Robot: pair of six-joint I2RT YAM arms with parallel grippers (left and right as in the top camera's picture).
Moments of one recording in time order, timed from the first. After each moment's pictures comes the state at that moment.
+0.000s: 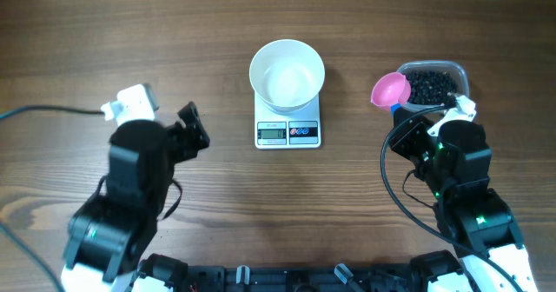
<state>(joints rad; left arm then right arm) -0.32 0.80 0.95 -0.74 -0.31 -0.51 0.23 0.79 0.69 -0.43 0.02 0.78</state>
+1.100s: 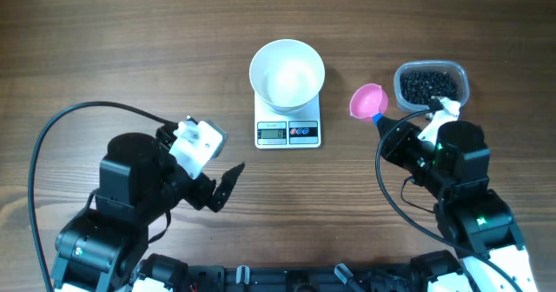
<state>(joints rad) -0.31 0.76 0.99 -0.90 0.27 0.27 0.23 0.78 0.69 -0.48 -0.17 0.76</state>
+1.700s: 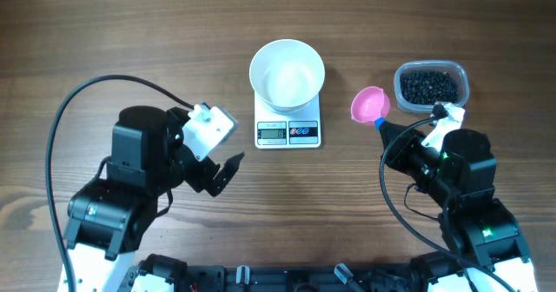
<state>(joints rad) -0.27 0.90 1.02 -0.89 0.29 0.43 0.23 0.72 0.69 -0.52 -0.18 0.75</state>
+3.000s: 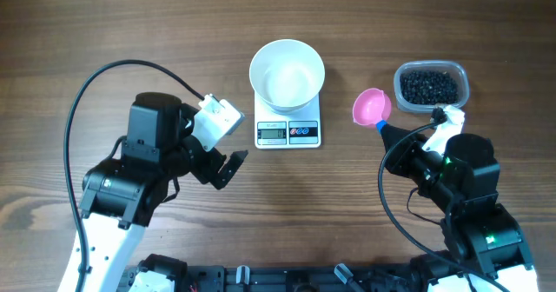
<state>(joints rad) -0.27 1.01 1.02 -0.89 0.30 0.43 0.23 0.69 0.69 -0.55 -0.18 0.68</state>
